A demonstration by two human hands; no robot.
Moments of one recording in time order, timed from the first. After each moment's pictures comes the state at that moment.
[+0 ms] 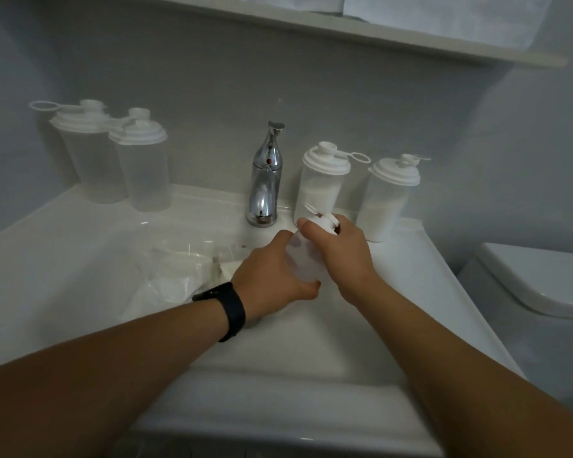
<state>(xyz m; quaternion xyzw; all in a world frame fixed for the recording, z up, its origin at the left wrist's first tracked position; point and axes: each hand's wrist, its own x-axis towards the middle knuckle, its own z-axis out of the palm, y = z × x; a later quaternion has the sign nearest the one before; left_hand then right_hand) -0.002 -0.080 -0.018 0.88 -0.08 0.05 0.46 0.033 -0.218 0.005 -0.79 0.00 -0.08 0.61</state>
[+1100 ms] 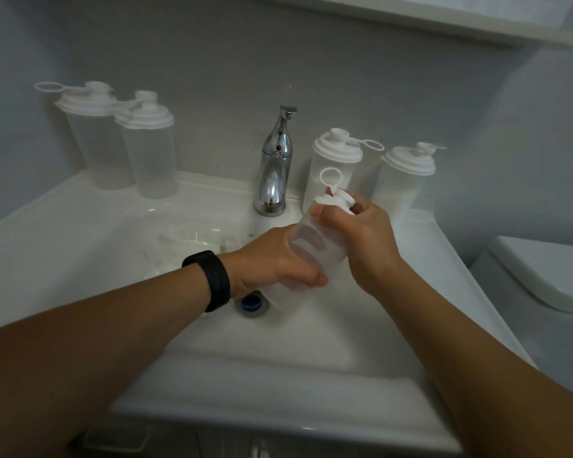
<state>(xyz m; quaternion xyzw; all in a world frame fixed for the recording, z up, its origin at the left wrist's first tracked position) -0.003 -0.058 0.005 0.77 -0.16 -0.15 0.60 0.009 -0.222 0.034 -0.71 -0.11 -0.05 0.70</state>
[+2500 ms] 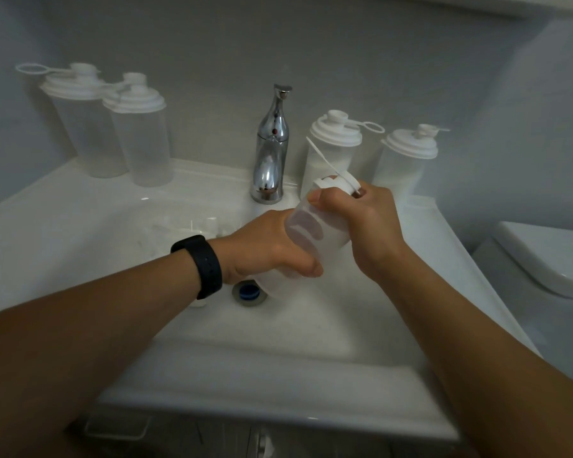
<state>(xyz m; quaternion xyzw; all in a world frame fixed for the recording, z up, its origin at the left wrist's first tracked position) 0.000 -0.056 0.007 0.78 -0.18 -0.13 0.58 0.005 -0.223 0.040 -0.72 -0.12 -0.07 0.68</state>
